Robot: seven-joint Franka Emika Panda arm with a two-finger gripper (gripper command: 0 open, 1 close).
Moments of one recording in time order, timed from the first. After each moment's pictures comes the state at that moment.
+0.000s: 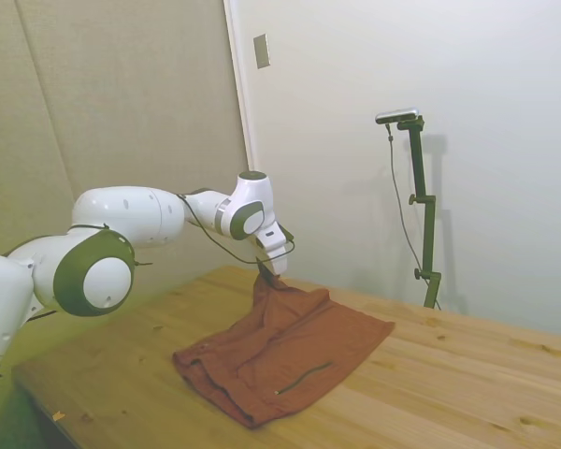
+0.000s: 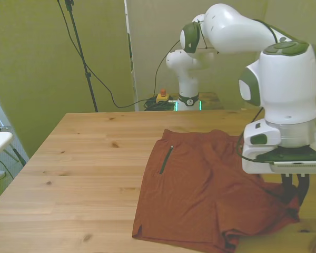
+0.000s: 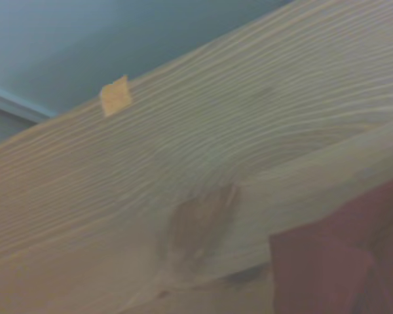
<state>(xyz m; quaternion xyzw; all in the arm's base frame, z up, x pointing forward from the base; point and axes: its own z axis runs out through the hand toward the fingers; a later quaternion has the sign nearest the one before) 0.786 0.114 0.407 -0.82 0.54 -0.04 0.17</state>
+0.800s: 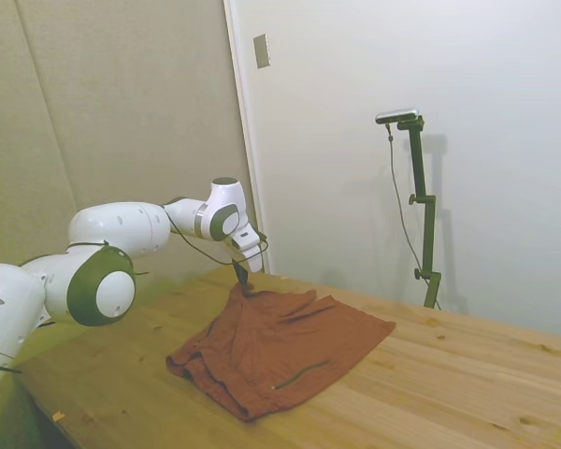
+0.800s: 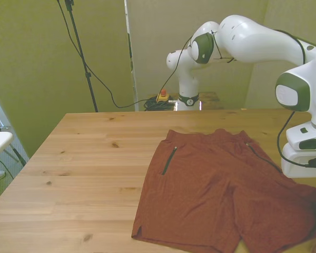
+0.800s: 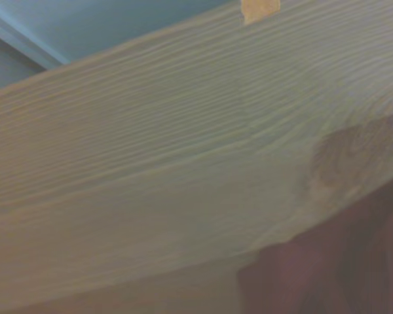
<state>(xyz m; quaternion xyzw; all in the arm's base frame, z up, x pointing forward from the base) 0.785 0.182 0.399 -0.84 0.51 -0.06 0.15</state>
